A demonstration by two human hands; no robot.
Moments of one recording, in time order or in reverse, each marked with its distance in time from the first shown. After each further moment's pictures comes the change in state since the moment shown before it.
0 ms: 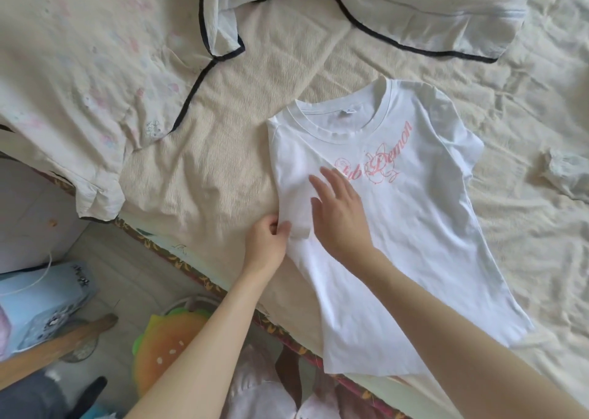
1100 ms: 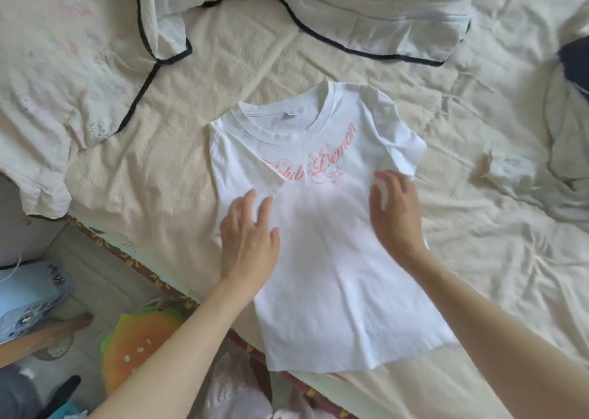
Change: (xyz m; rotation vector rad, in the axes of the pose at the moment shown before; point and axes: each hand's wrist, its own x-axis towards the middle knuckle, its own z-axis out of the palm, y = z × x) left_hand -0.038 0.031 0.062 0.818 0.271 0.527; right_hand -0.018 0.143 -0.082 0.008 0.294 0.122
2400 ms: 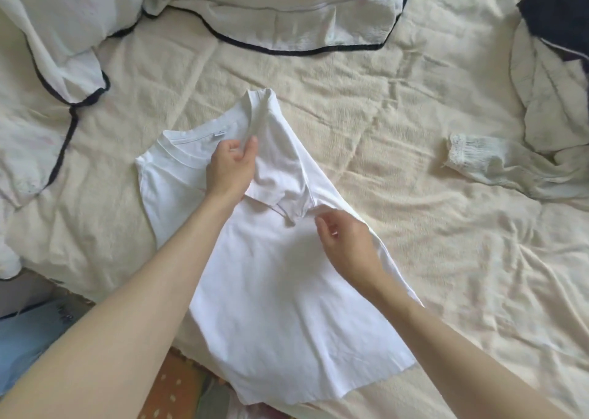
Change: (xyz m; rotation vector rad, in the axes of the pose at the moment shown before) left_hand 0.155 0.085 0.007 -0.688 -0.096 -0.505; right_hand -0.007 0.038 -0.003 0.363 -0.264 0.235
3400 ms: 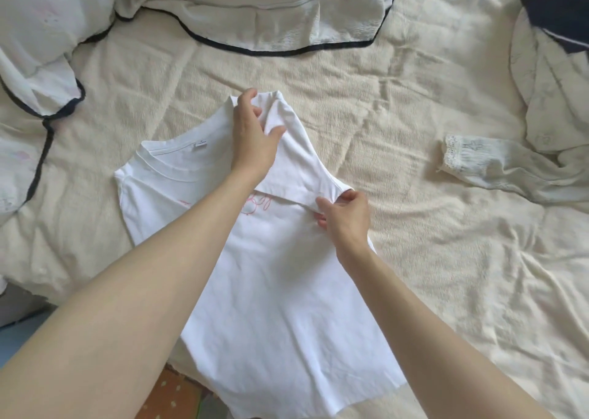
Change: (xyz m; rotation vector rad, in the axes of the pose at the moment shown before) left_hand 0.034 0.041 0.060 0.104 -0.010 0.412; right_hand 0.056 0.004 0.003 0.586 0.186 0.716
